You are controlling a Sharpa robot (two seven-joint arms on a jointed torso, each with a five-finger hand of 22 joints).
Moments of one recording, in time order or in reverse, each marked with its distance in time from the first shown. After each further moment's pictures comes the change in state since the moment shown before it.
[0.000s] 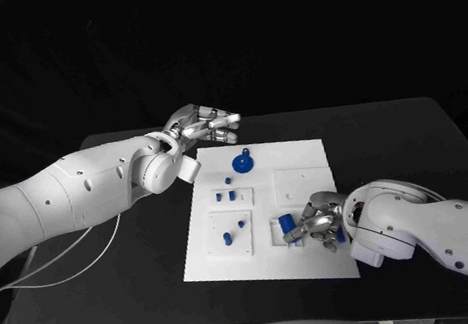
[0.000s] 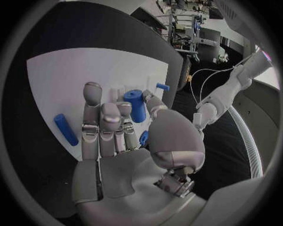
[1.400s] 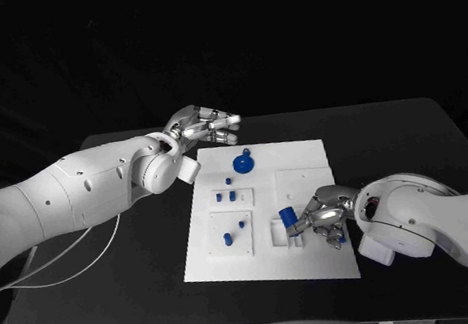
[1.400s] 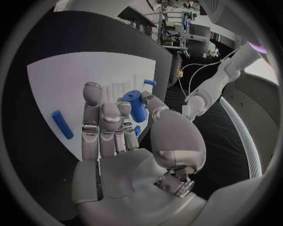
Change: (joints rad) left arm 0.000 -0.002 0.000 0.000 -0.003 0.008 -0.009; left_hand 0.004 0.004 0.000 0.000 0.000 0.000 0.000 0.000 0.000 0.000 0.000 0.000 0.000 0.000 0.000 0.000 0.000 0.000 0.000 0.000 0.000 -0.003; right arm 0.019 -0.073 0.018 0.076 0.089 -0.010 0.053; right_hand -0.066 -0.014 0.092 -0.024 0.084 0.016 -0.003 0.004 -0.001 0.000 -0.013 0.000 0.003 0.003 -0.002 -0.004 -0.003 0.000 0.004 -0.004 0.008 0.003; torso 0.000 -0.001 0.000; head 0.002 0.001
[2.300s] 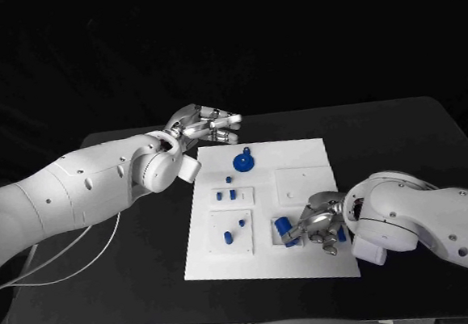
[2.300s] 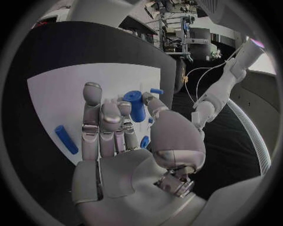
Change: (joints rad) left arm 0.000 0.001 0.000 0.001 -0.004 0.009 -0.005; left_hand 0.000 0.000 0.000 0.000 0.000 0.000 0.000 0.000 0.000 0.000 0.000 0.000 0.001 0.000 0.000 0.000 0.000 0.000 0.000 0.000 0.000 -0.002; right arm 0.019 0.077 -0.030 -0.074 0.055 0.082 -0.083; right_hand -0.001 0.007 -0.046 0.020 -0.002 0.000 0.000 0.000 -0.004 0.002 0.001 -0.004 -0.004 0.000 0.000 0.000 0.004 0.000 0.000 0.000 0.000 0.006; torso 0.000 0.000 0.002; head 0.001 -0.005
